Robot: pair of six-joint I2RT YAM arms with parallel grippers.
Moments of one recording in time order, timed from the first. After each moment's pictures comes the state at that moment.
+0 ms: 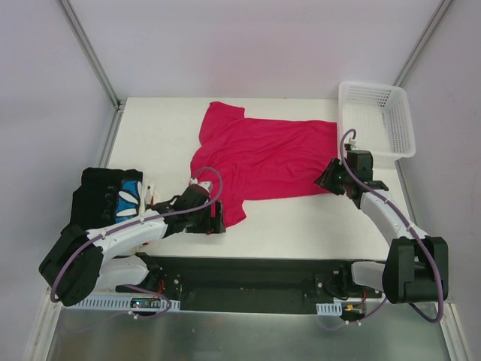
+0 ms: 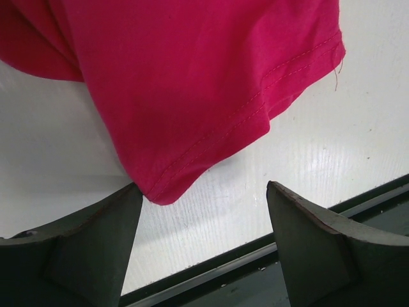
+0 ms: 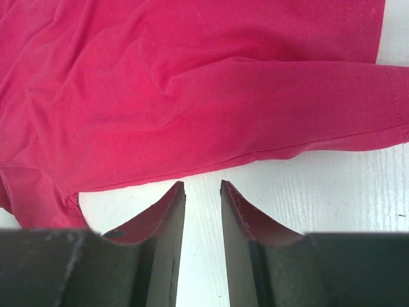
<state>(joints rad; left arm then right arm) -0.71 1.16 0.50 -0.34 0.08 -0.68 0.08 1.24 0.71 -0.27 -0.21 0.49</state>
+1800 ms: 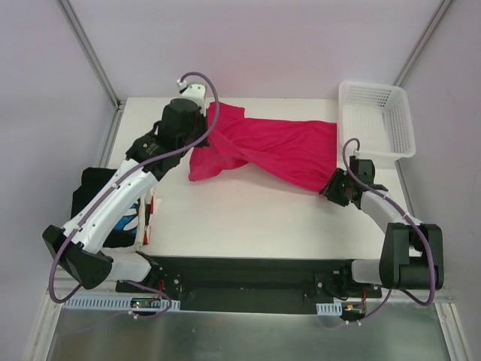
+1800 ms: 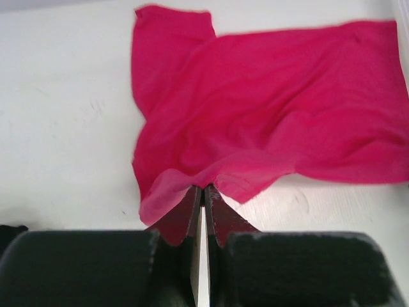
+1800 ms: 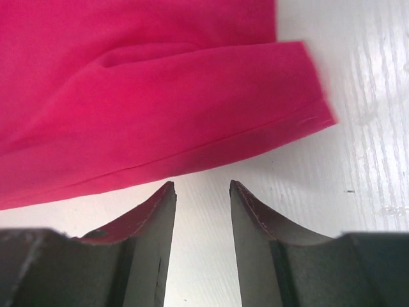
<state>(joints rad) -0.62 1.30 1.41 -0.62 -0.29 -0.26 0.00 1.32 0.66 -0.27 -0.17 0.49</state>
